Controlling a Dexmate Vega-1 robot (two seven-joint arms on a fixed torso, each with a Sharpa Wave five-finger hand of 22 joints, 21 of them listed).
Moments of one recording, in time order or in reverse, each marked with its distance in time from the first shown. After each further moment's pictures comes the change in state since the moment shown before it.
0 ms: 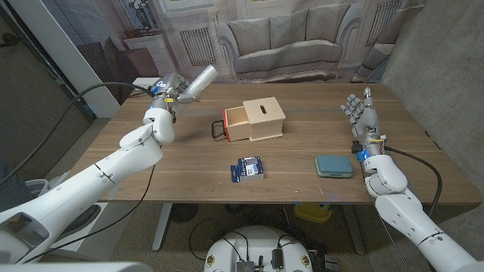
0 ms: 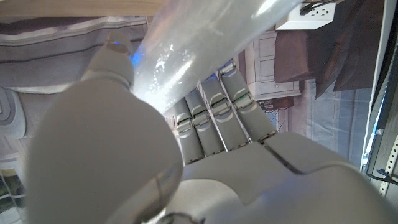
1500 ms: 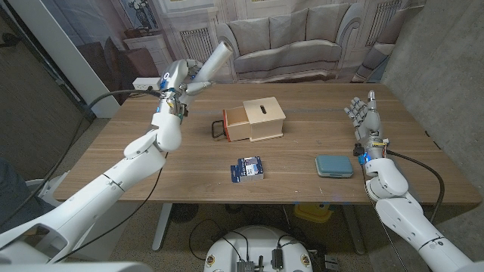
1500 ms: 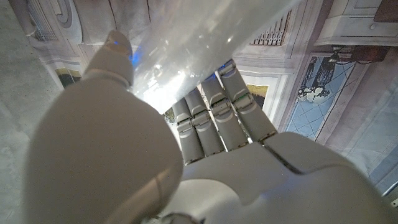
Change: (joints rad) left arm 0.050 -0.134 -0.078 0.146 0.089 -0.520 0.214; left_hand 0.000 0.000 -0.004 0.004 0.000 0.002 0.002 0.008 -0.003 0.008 -0.008 -0.004 0.032 0.004 -0.004 -0.008 0.014 -0.023 0.009 0.021 0.000; right arm -0.024 0.016 0.017 -0.004 -0.007 0.010 -0.021; right_hand 0.000 0.000 -0.004 -0.004 0.000 0.005 -0.005 0.000 0.000 0.000 0.000 0.000 0.000 0.000 0.000 0.000 0.000 0.004 0.004 -0.007 0.000
